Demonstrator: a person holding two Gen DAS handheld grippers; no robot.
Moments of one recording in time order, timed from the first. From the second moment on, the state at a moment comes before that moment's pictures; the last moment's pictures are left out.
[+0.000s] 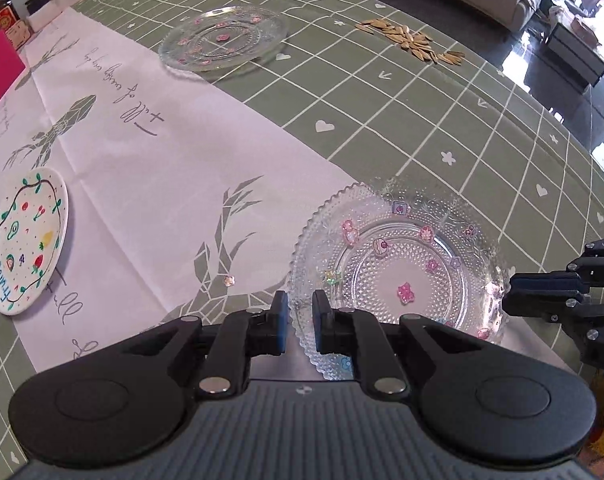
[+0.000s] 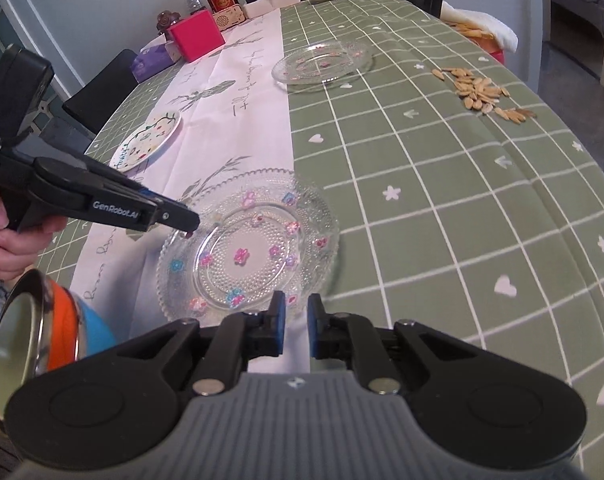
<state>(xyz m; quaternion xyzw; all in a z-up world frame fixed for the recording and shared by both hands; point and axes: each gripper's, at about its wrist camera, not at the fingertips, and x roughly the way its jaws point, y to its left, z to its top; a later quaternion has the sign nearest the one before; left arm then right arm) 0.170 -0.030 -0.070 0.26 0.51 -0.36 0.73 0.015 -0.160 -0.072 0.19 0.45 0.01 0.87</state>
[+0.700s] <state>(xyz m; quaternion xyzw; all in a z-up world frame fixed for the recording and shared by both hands) 0.107 -0.061 -0.070 0.37 0.48 -0.38 0.70 -0.034 -0.173 -0.073 0.25 0.45 0.00 0.86</state>
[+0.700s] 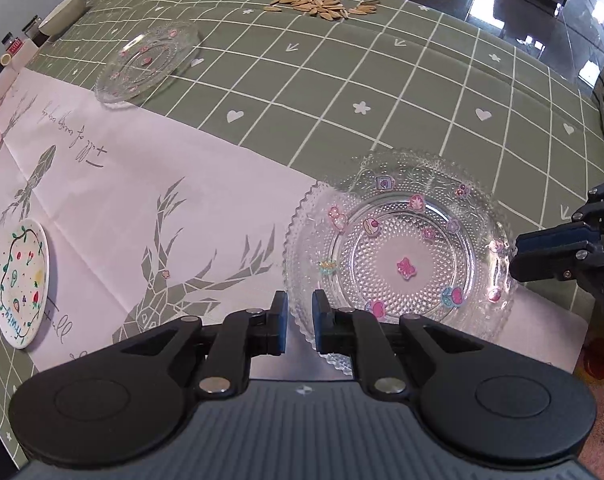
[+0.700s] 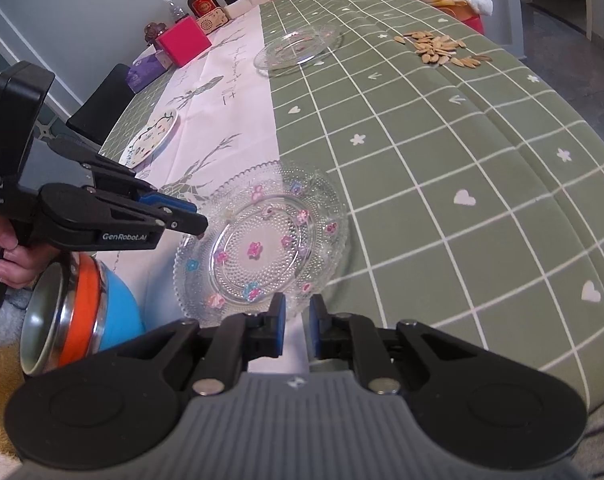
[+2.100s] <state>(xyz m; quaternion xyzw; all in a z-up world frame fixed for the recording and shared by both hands) 0.089 -0.075 -0.037 0.36 0.40 -0.31 0.78 -0.038 -0.210 -0.037 0.28 0.41 -0.01 0.87</state>
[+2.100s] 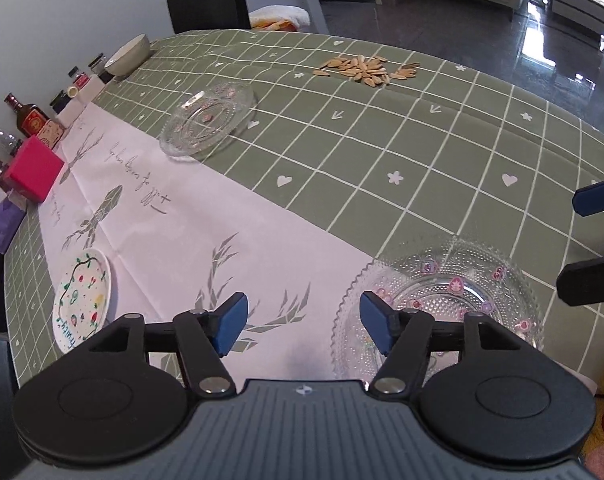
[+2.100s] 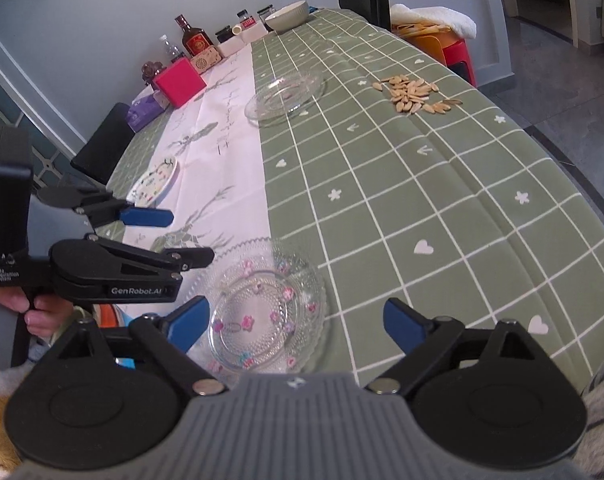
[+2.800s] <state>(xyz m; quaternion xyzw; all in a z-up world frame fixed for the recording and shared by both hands) 0.181 -0.063 0.028 0.15 0.42 -0.13 0.89 0.123 -0.317 0.047 0.29 0.38 0.01 0.88</state>
